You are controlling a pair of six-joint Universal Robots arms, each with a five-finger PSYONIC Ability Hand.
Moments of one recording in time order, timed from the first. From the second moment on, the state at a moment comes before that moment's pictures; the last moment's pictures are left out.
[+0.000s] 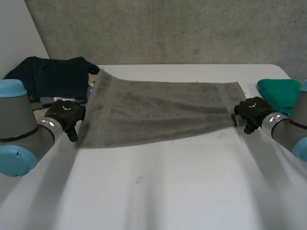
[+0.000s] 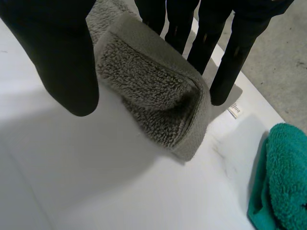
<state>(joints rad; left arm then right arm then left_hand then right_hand) 4.53 -2.11 -1.47 3.18 -1.48 3.70 1.65 -0.74 1.15 0.02 1.24 2.44 0.55 0.55 0.56 0.55 0.37 0.81 0.81 0.81 0.81 0.64</state>
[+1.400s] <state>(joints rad) 4.40 -2.32 -1.27 3.09 -1.49 3.77 1.55 -0.88 1.18 0.22 1.31 2.82 0.64 0.64 0.64 0.64 0.46 1.13 1.18 1.19 1.20 1.00</state>
